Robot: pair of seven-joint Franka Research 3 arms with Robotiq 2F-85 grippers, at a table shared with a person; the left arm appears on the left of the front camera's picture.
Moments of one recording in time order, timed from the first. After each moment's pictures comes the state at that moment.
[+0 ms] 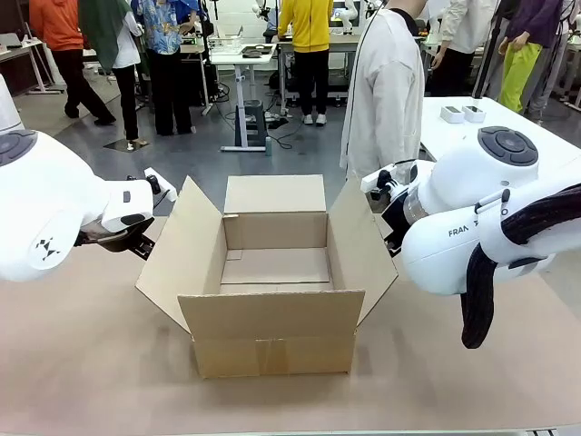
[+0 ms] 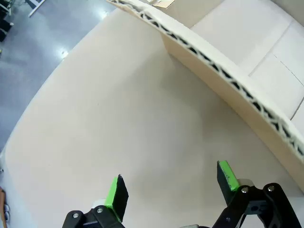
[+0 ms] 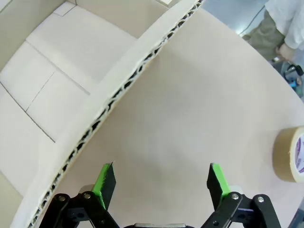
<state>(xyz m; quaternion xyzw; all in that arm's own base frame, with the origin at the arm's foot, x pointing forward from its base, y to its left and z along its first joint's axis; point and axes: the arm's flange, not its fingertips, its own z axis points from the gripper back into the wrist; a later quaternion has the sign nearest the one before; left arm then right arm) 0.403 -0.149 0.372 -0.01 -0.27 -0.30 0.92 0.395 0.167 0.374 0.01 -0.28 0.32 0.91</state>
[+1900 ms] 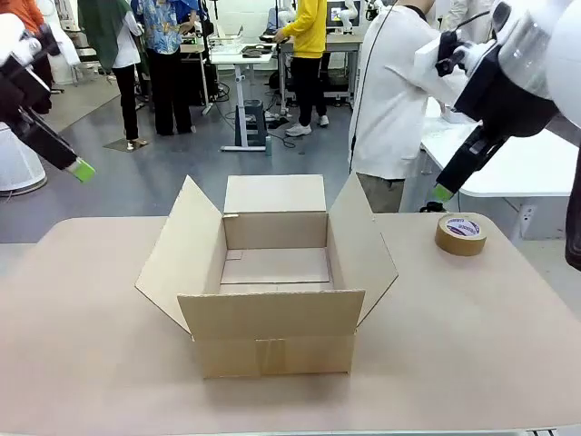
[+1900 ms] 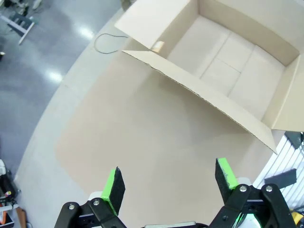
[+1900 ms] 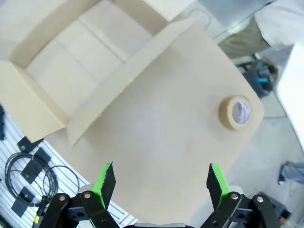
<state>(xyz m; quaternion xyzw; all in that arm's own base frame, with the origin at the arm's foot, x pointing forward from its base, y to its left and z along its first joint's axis) 0.336 -0.087 0.611 -0.03 -0.27 -0.40 0.88 0.282 0.136 0.606 -0.06 -0.24 0.37 0.89</state>
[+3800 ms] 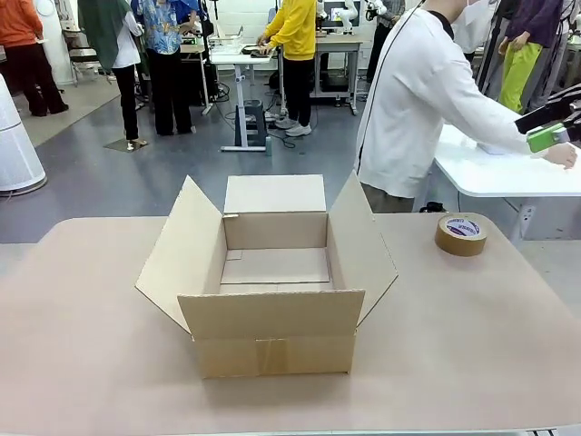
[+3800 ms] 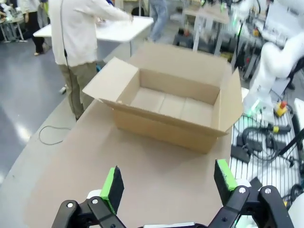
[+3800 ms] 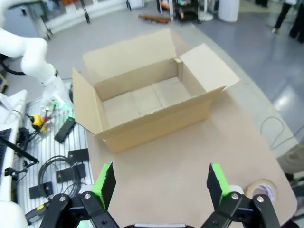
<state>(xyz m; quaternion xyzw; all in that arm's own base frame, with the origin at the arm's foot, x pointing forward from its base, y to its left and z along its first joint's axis) 0.347 0.103 0.593 -0.32 -0.37 -0.48 0.73 0.356 -0.063 0.597 0.28 -0.36 0.49 0.74</state>
